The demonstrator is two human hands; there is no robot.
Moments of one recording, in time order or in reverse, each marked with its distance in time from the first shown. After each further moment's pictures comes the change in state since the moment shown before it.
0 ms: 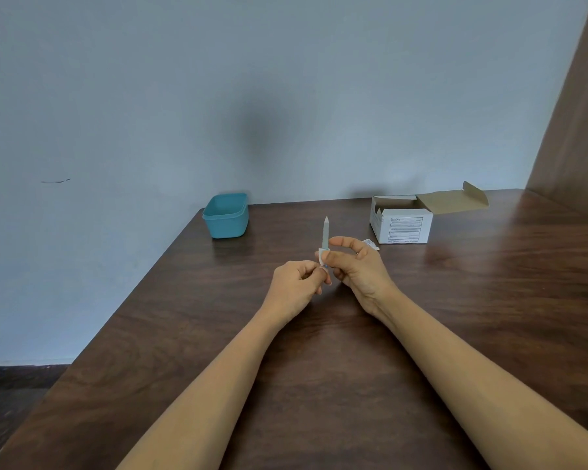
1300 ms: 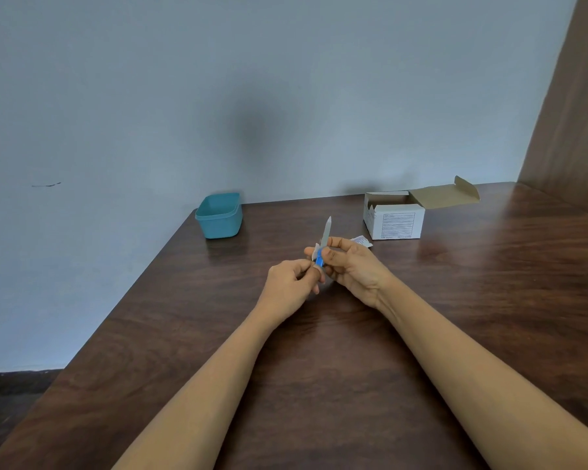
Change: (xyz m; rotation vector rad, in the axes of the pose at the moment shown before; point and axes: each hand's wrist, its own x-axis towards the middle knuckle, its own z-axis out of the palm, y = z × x) left_hand 0.001 -0.003 0.002 0.063 -0.014 0.036; right_hand 0.010 -0.001 -0.013 0.017 -0.191 0.110
